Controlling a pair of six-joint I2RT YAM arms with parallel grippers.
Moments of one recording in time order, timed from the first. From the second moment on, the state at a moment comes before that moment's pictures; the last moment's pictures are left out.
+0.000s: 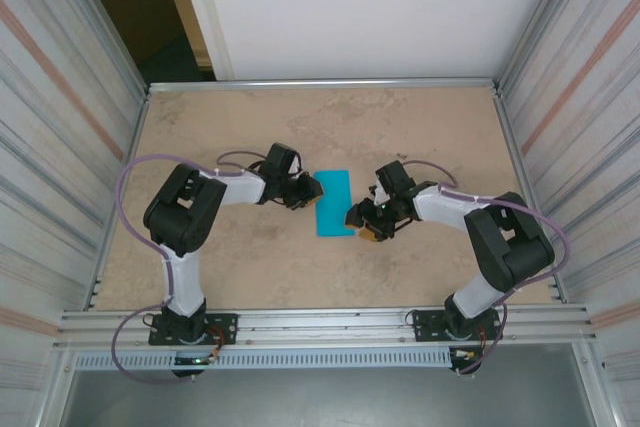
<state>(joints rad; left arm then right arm) -0.53 1.95 1.03 0.00 0.48 -0.95 0.49 1.60 0.77 -0.35 -0.56 0.83</state>
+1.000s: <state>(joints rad) -0.53 1.95 1.03 0.00 0.48 -0.96 0.49 1.65 0.78 -0.26 -0.56 0.83</state>
